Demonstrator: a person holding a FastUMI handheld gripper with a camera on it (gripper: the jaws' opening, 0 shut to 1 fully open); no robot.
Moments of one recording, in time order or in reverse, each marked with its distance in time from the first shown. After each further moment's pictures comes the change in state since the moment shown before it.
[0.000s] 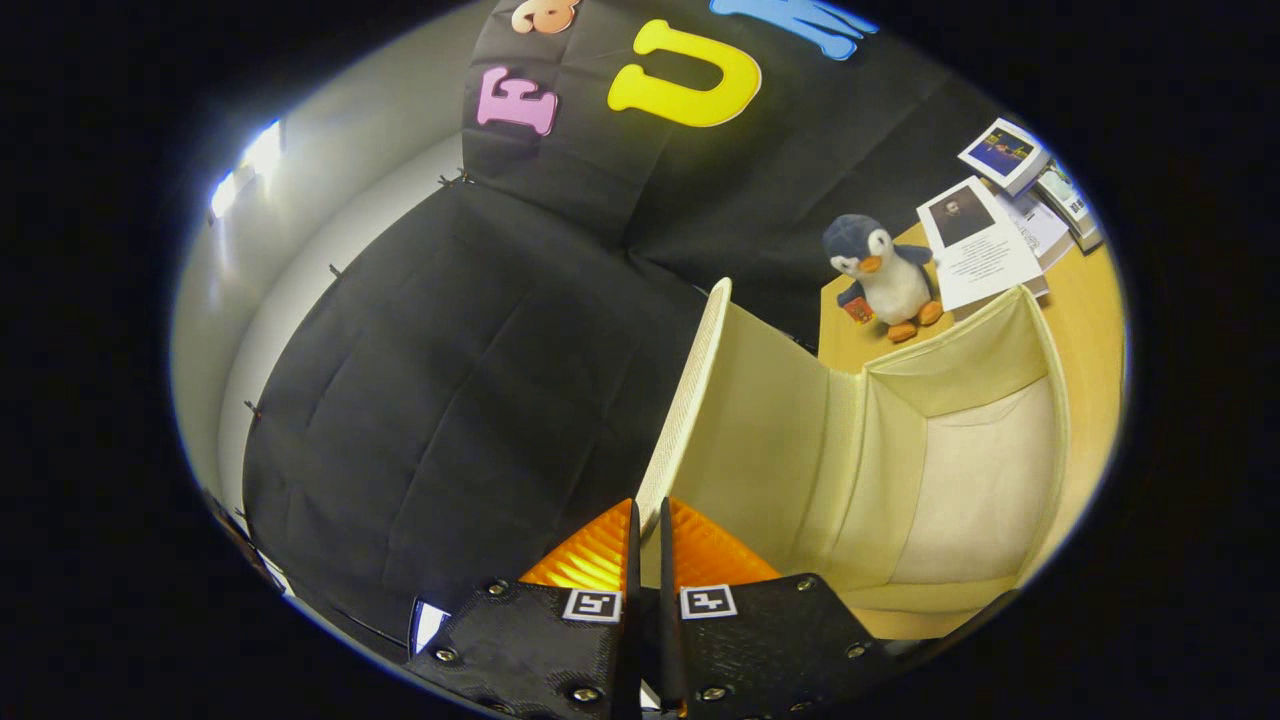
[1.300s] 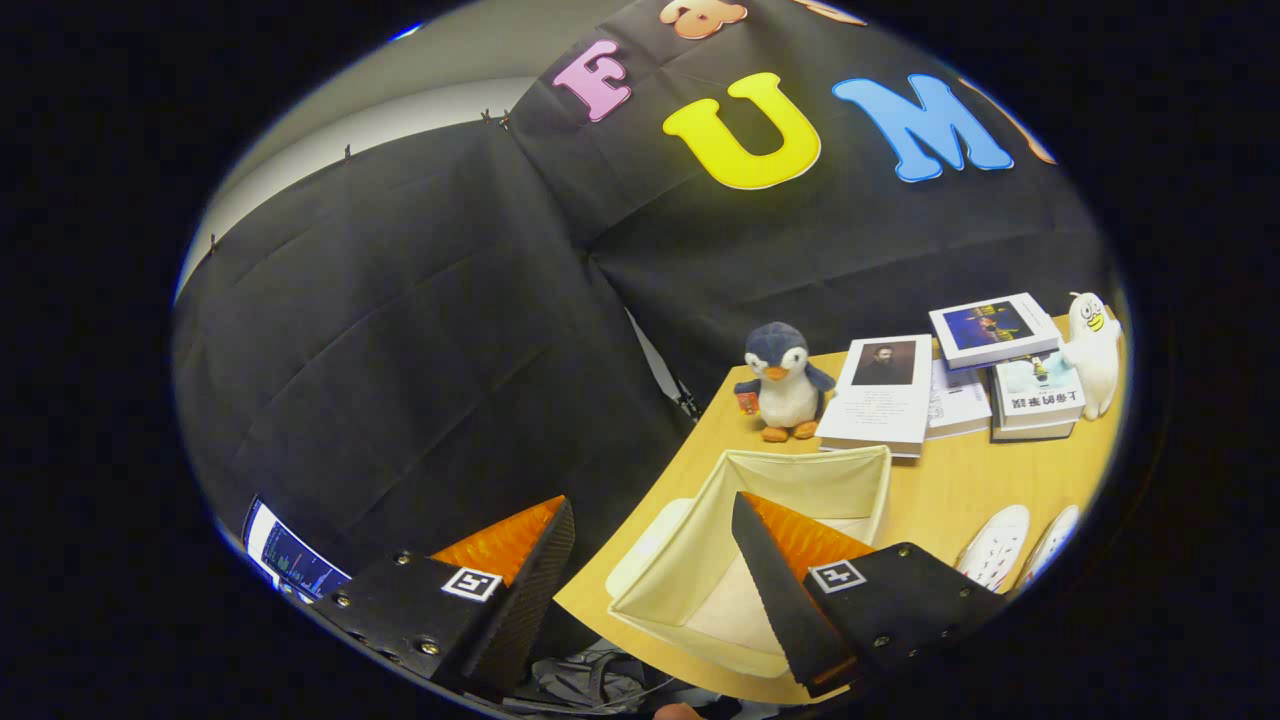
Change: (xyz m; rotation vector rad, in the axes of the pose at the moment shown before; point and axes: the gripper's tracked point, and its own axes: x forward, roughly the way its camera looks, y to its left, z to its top) arm -0.084 -0.074 0.054 -0.451 -0.047 -0.352
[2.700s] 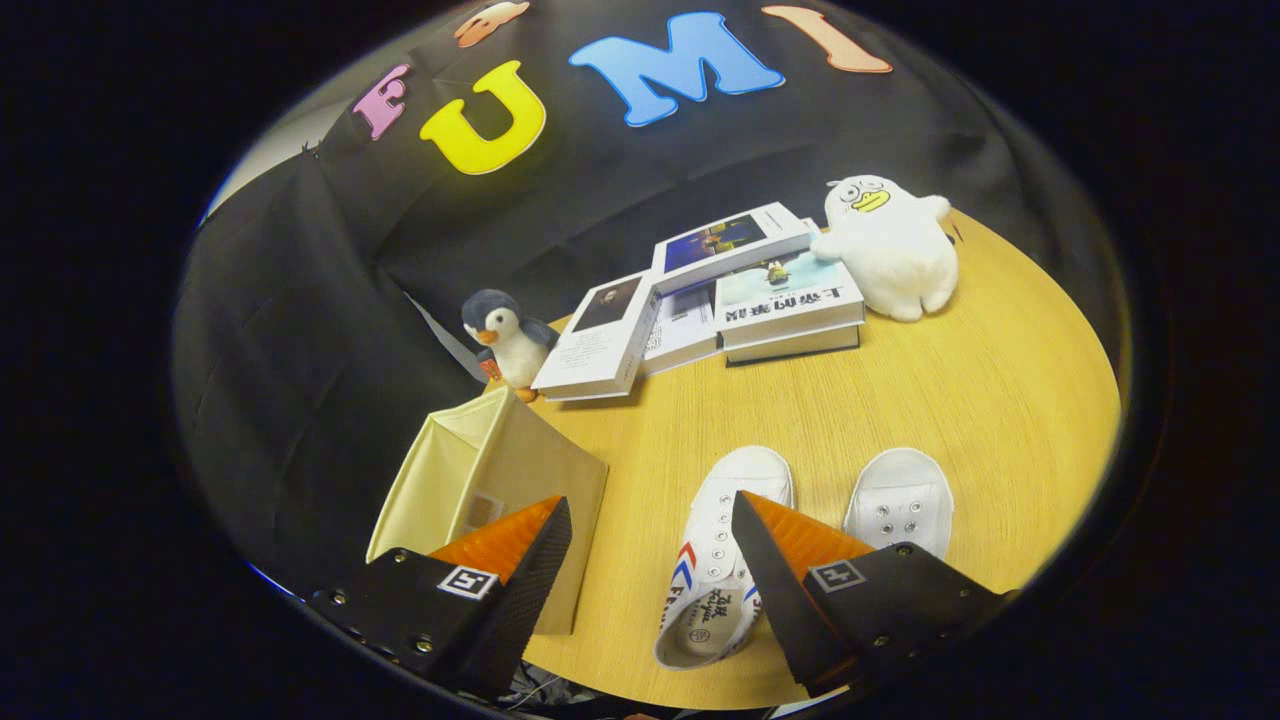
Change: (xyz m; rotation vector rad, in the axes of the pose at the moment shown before) arm -0.070 -0.269 -0.092 0.245 0.109 -0.394
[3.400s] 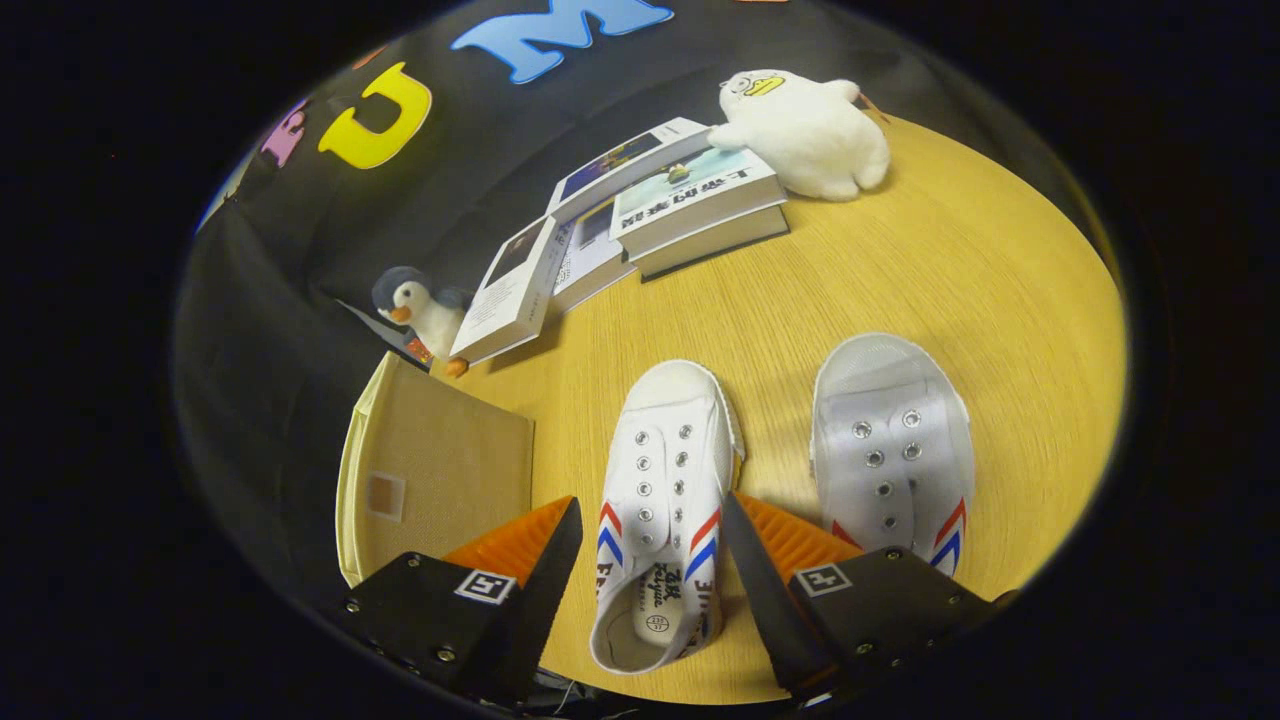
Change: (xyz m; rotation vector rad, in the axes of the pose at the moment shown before) arm 0.032 -0.052 -0.057 0.227 0.155 -0.076
